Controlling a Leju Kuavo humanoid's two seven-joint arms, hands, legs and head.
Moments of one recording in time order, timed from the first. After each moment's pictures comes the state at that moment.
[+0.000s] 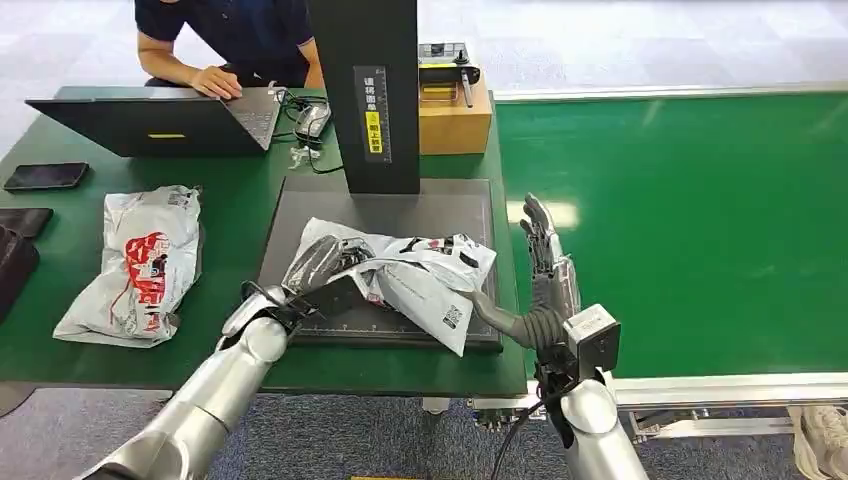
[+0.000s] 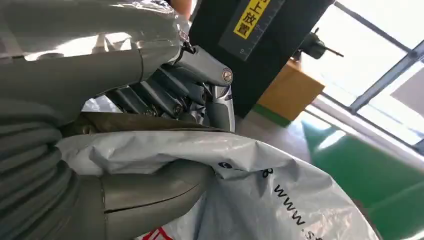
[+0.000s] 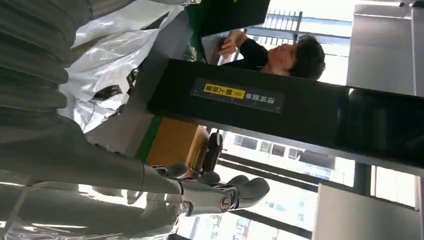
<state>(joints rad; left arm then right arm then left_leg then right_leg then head) -0.55 -0.07 -0.35 -0.70 -0.75 0.09 -0.49 -0.19 0.06 0.22 -1.55 0.14 -0.04 -0.58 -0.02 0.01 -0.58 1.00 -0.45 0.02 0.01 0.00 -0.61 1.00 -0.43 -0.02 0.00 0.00</state>
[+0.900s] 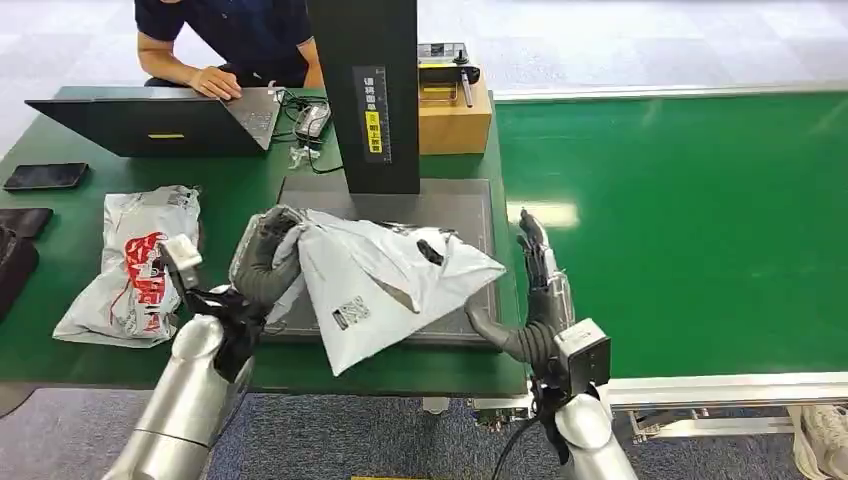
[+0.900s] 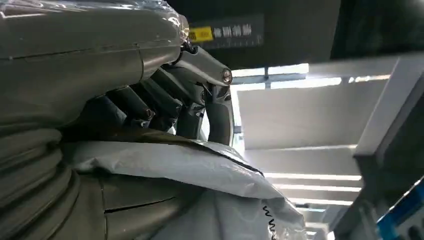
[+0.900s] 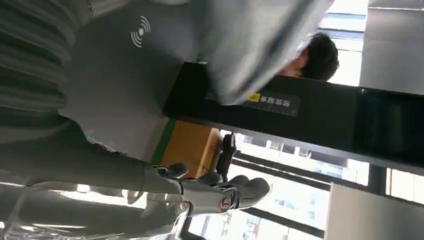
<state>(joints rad) -0.41 -0.06 -0.15 -1.02 0.03 -0.38 -0.55 -0.13 0.06 0.24 -1.56 0.16 -0.08 -0.58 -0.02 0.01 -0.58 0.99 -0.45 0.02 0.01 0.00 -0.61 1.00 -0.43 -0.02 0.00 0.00</state>
